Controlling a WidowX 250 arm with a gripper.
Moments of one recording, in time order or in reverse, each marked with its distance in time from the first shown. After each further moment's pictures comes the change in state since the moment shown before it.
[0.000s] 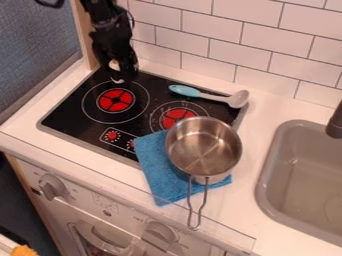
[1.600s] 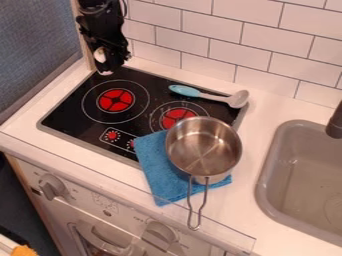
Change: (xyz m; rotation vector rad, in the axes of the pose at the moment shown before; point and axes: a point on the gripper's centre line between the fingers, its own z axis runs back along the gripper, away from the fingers) arm -0.011 0.001 0.019 0.064 -0.002 0.013
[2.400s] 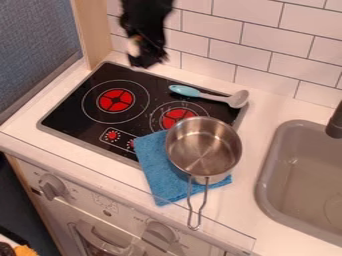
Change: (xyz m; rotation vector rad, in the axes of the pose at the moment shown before) arm -0.014 -0.091 0.099 0.054 -0.097 -0.250
